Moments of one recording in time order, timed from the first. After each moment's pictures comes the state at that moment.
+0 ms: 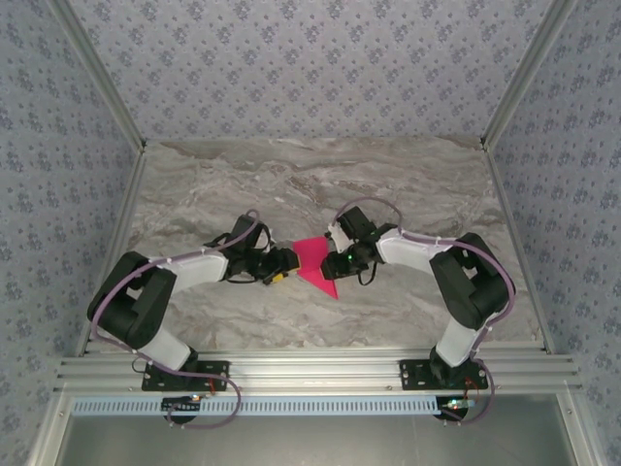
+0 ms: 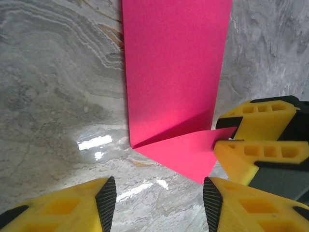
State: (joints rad) left arm -0.55 1.56 0.70 -0.08 0.54 -0.88; right arm 0.61 1.72 0.95 -0.40 -0.39 0.26
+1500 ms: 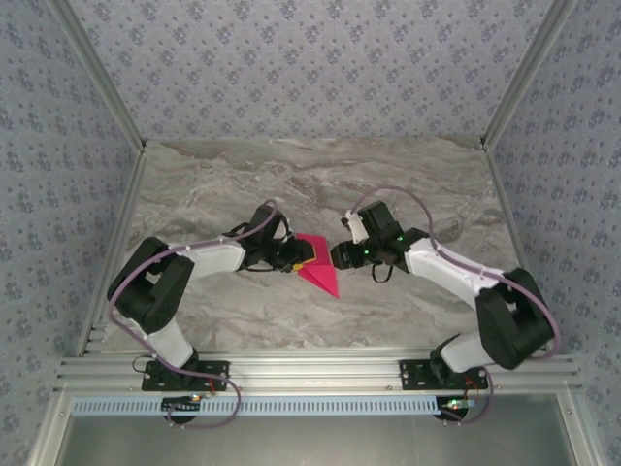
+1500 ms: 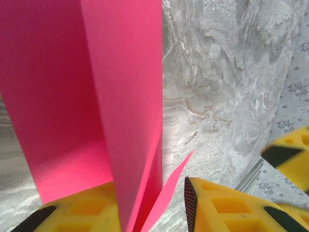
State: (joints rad) left arm -0.62 1.69 0.85 -0.02 0.54 -0.98; right arm 0.59 1.40 0.84 -0.36 -0.26 0.25
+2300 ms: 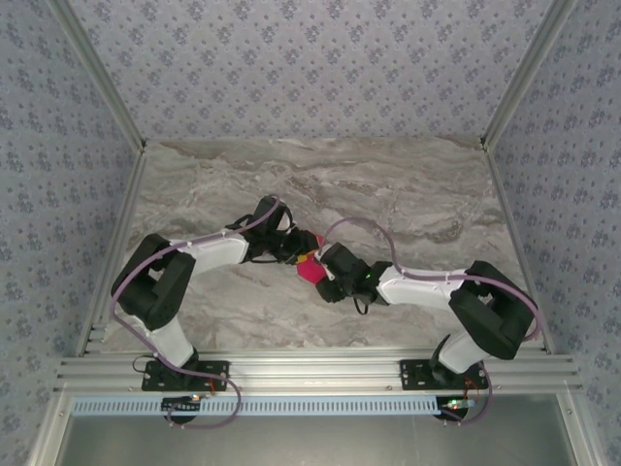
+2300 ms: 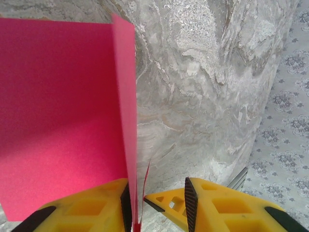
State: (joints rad) left arm -0.62 1.72 0.94 -0.06 0.54 -1.04; right arm 0.91 1.53 0.72 -0.18 0.09 0.23
